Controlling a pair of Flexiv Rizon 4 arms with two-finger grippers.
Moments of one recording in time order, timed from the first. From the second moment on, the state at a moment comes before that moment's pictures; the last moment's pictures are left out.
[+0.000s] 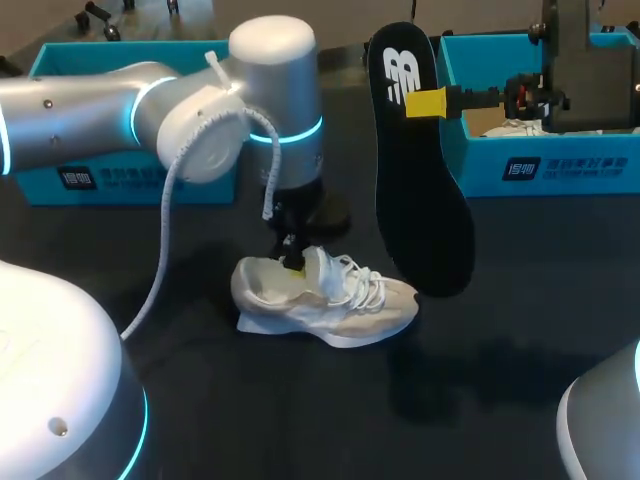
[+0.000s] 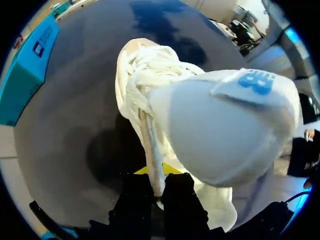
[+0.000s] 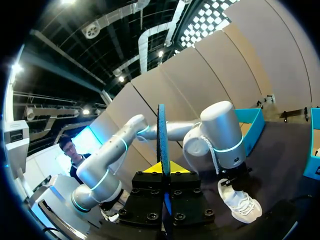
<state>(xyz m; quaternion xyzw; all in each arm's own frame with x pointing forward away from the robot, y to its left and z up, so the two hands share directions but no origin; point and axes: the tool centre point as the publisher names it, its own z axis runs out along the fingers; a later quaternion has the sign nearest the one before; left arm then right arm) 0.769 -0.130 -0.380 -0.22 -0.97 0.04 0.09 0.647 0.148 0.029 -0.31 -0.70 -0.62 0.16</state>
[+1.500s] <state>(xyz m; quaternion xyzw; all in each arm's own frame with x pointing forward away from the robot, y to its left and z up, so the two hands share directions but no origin) 0.782 -0.149 -0.343 -0.61 -0.77 0.02 0.18 0.647 0.148 0.029 -0.31 -0.70 -0.62 0.16</state>
